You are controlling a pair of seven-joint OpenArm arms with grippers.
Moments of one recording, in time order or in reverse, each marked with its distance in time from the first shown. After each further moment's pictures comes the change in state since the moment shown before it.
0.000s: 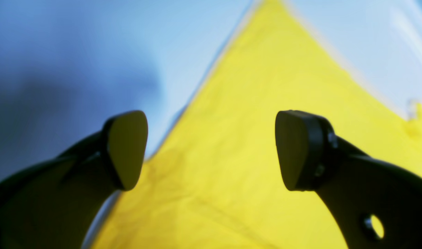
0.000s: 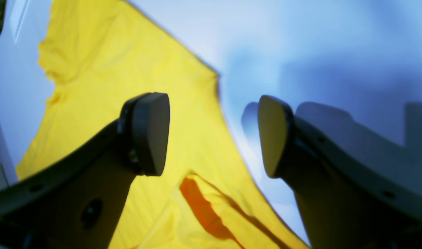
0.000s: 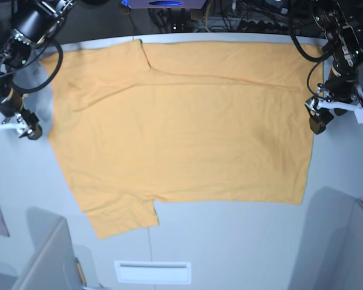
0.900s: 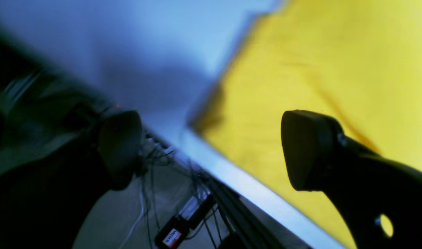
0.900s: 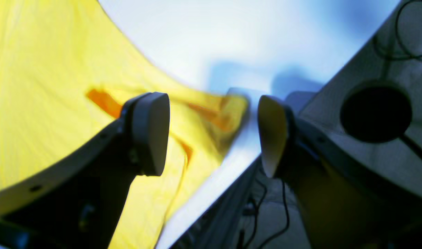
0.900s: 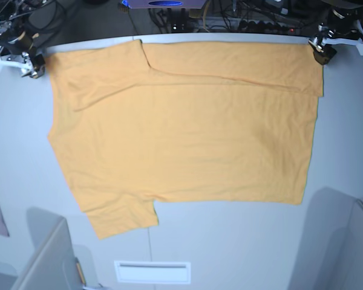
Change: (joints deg) left arm 13.6 12.4 -18.9 -2.6 1.5 -12.4 4.5; right arm -22.1 -13.4 9.6 20.2 0.1 -9.7 -0.3
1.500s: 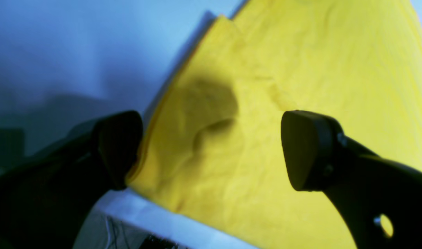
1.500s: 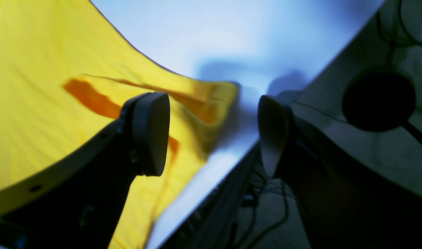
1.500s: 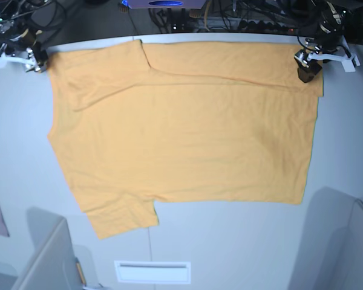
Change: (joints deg) left arm -3.9 -1.0 10.2 -8.1 -1.6 -1.3 -7.2; right arm -0.2 0.2 0.0 -4.4 -0.2 2.3 0.4
